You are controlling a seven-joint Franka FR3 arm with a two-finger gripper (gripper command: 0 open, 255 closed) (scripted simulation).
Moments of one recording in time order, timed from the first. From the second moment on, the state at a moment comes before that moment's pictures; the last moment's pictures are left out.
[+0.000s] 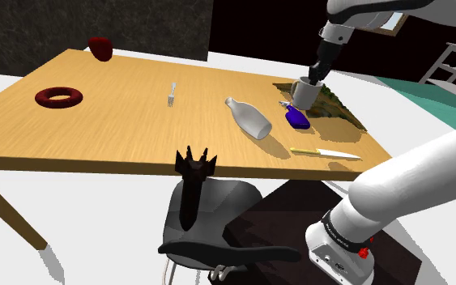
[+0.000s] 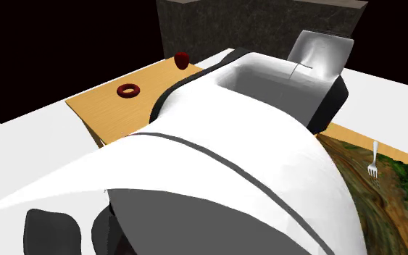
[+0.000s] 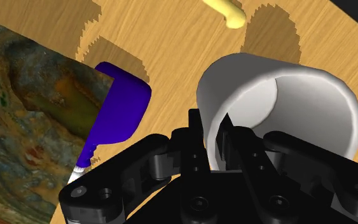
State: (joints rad) arm -0.18 -0.32 -0.31 -2.15 -0.08 1.77 -0.45
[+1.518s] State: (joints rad) arm -0.42 -0.56 -0.66 -2.24 -0.35 1.70 -0.93
